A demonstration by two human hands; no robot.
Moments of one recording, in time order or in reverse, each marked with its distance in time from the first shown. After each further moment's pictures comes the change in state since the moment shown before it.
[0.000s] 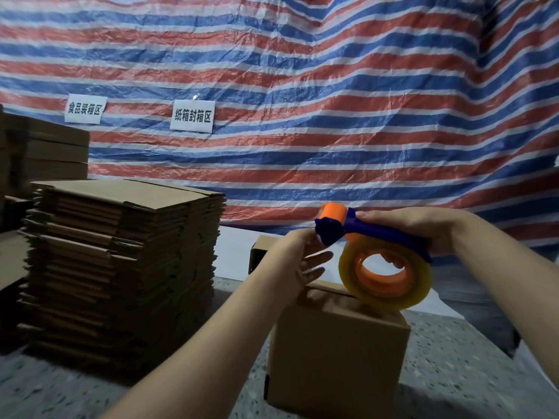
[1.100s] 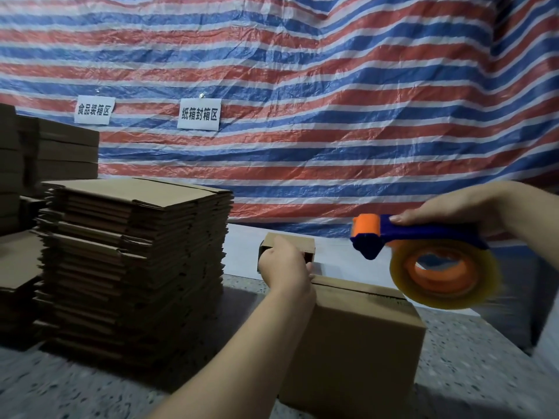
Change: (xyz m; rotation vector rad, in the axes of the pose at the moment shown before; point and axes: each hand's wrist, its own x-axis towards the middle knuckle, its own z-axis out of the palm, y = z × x) left_hand 0.006 -0.018 0.004 -0.459 0.555 0.125; right_hand -0.006 0.002 -0.051 -0.267 -0.069 0.231
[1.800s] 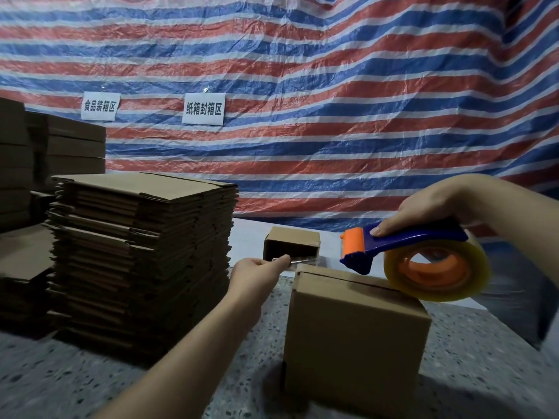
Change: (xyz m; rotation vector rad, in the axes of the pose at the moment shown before) left_hand 0.034 0.017 -0.077 0.838 -0.180 0.273; right_hand 0.011 -0.044 0.030 -0.363 -0.055 0.076
